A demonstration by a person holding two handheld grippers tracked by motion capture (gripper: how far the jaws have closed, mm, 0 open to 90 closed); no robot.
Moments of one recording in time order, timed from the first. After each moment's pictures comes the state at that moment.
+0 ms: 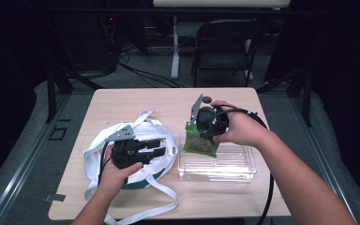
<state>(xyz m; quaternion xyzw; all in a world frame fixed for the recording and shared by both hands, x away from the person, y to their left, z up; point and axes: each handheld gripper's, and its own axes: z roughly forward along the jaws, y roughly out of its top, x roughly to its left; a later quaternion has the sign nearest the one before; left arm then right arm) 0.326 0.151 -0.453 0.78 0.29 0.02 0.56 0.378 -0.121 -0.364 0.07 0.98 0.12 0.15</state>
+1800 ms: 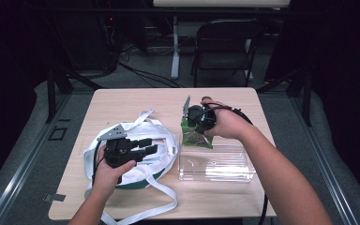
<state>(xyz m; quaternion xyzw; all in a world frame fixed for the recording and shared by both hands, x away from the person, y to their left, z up) 0.330 0.171 -0.458 0.77 0.33 0.04 0.55 0.423 -0.101 -0.405 0.05 0.98 0.08 0.17</state>
